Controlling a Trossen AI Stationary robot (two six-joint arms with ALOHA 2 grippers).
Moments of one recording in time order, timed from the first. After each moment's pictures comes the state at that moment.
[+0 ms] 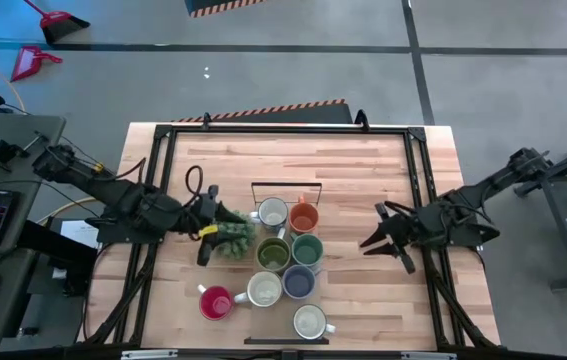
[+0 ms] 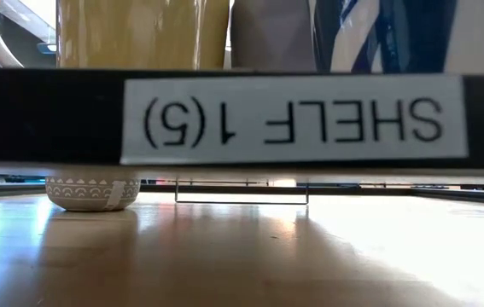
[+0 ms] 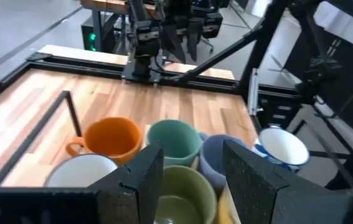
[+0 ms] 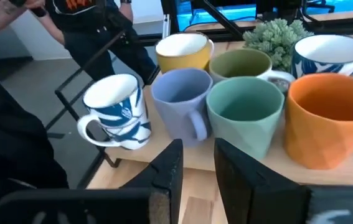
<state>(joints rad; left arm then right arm) -0.44 1.01 0.91 -0.22 -0.38 -0.28 0.51 0.67 0.50 -0.16 0.12 0.24</state>
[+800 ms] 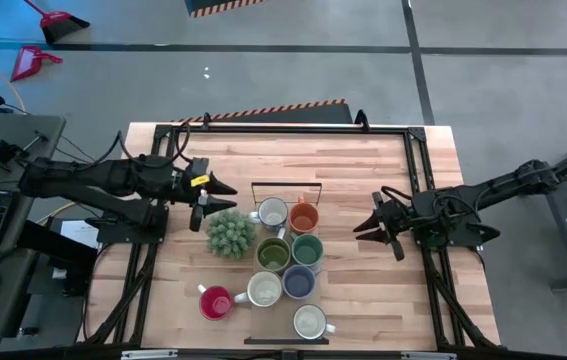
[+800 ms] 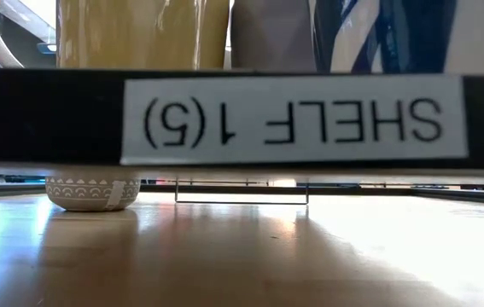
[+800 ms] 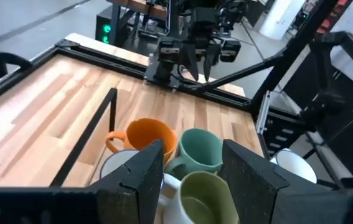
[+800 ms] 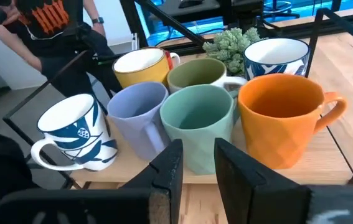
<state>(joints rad) -0.11 0.86 0.91 -0.35 -0.09 -0.33 0.29 0.62 0.40 -0.05 0.02 0.24</state>
